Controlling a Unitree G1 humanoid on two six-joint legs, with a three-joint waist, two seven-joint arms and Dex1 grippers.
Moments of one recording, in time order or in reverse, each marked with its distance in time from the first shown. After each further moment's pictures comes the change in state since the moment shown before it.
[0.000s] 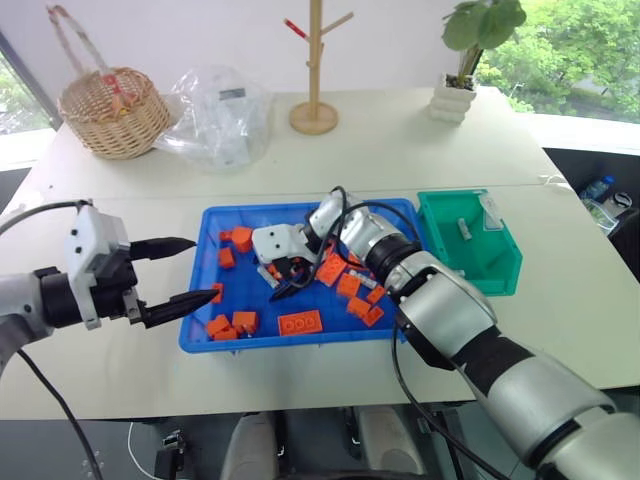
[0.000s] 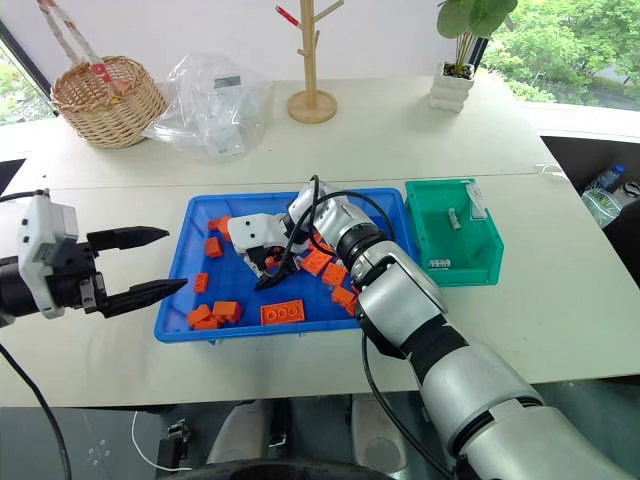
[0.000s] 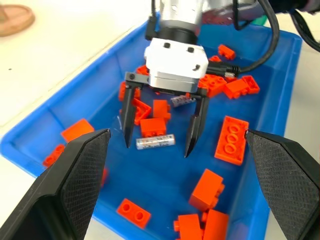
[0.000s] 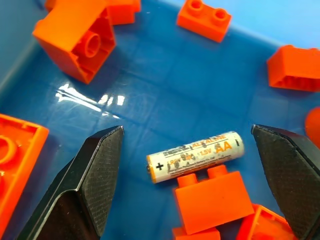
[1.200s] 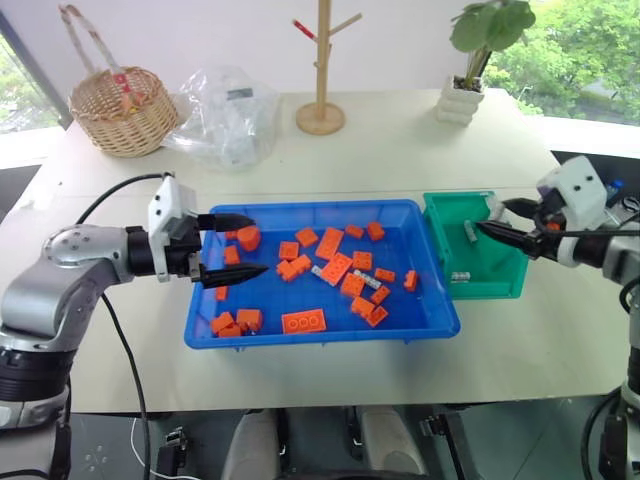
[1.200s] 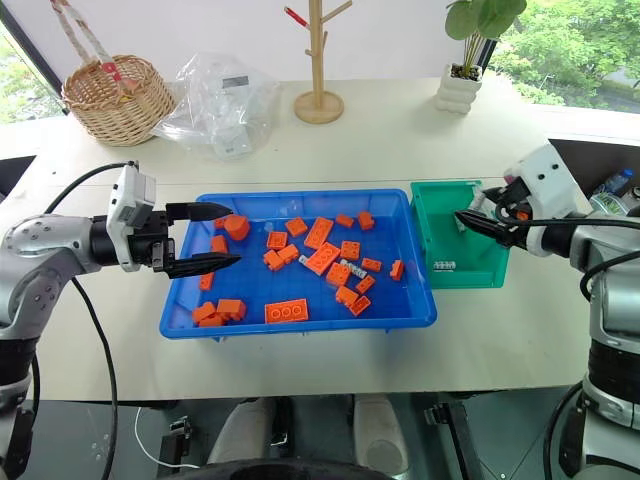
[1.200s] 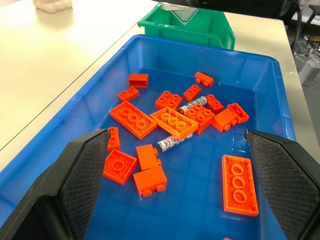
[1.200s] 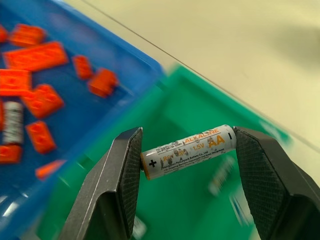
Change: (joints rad) left arm -0.454 -0.132 -0.438 0.321 0.154 -0.140 -0.131; right arm 0.919 -0.809 -0.842 -1.553 0.399 1.227 -0.334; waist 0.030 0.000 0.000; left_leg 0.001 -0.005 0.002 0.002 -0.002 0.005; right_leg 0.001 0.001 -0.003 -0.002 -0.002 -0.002
